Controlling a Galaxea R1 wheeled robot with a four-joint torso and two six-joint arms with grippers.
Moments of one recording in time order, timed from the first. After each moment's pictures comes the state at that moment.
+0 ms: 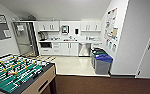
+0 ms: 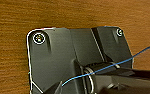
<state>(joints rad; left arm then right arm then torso) 1.48 2.76 -2.35 0.02 -0.04 0.03 -1.57 2.75 -2.29 -0.33 0.06 0.17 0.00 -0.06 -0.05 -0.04</state>
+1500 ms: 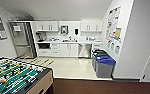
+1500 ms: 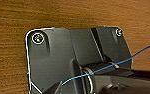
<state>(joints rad) 1.48 2.77 -2.35 0.02 -0.04 0.03 -1.57 2.77 -2.33 -0.33 0.06 0.17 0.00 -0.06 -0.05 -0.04</state>
